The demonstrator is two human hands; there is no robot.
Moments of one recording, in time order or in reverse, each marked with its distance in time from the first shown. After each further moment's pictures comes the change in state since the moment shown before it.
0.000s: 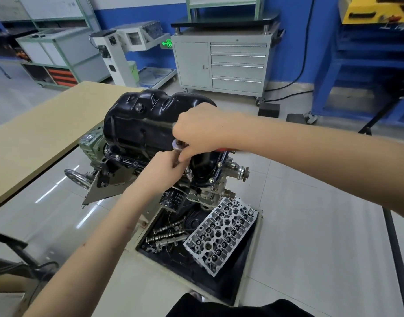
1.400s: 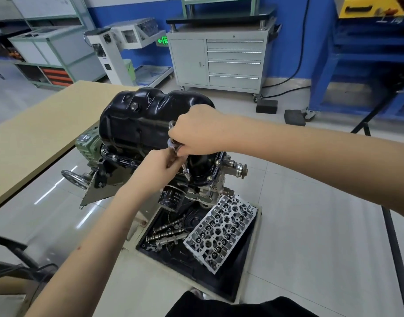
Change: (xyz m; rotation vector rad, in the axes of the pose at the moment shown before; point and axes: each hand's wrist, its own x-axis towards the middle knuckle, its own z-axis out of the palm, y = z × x) left_hand 0.000 -0.010 -0.001 0.008 0.067 0.146; right_hand 0.000 0.002 0.010 -0.075 0.044 -0.081
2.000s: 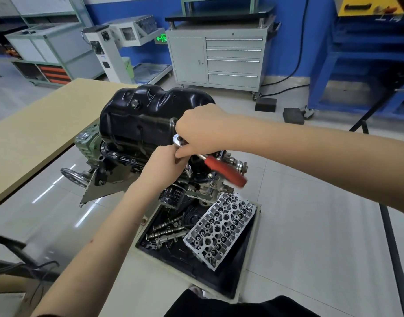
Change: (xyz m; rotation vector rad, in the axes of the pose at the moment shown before) left_hand 0.004 0.013 0.004 0.041 -0.013 -0.074; right_hand -0.009 -0.005 -0.008 0.134 -0.043 0.146
